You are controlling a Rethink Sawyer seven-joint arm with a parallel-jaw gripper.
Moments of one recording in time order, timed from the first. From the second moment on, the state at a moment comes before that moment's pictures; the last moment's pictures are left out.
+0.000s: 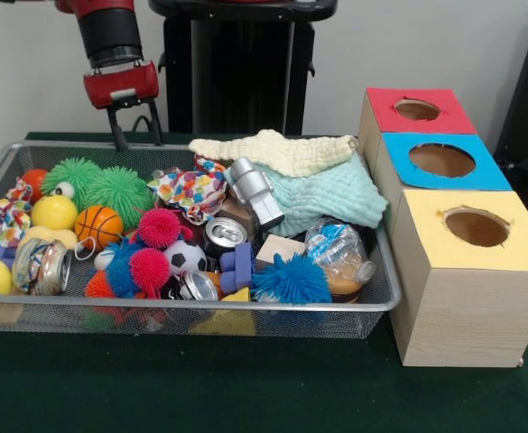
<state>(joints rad) -1.03 -0.53 0.19 2.02 -1.34 -0.48 2.08</state>
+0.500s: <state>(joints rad) -1.04 -0.51 0.35 1.91 -0.94 0.13 2.07</state>
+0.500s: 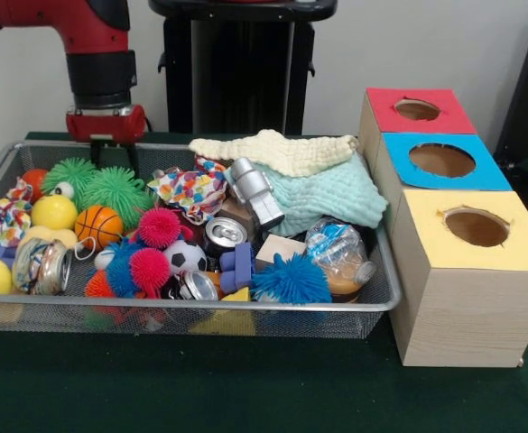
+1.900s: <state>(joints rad) -1.04 -0.65 0.50 1.85 -0.72 0.51 2.07</state>
